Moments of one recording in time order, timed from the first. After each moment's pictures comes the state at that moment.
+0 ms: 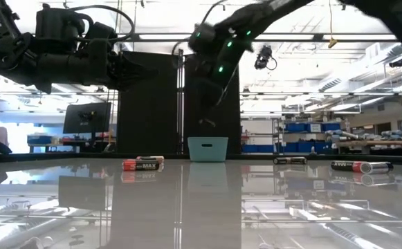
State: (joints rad) left arm 0.21 1.30 0.19 1.18 0.05 0.12; right arm -0.35 2.06 1.72 -0.66 0.09 -0.28
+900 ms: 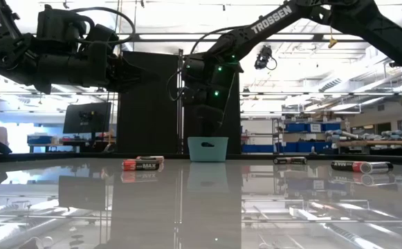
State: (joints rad) left arm 0.21 1.30 0.19 1.15 0.05 0.13; right arm -0.40 2.26 1.87 -0.84 0.02 -0.29
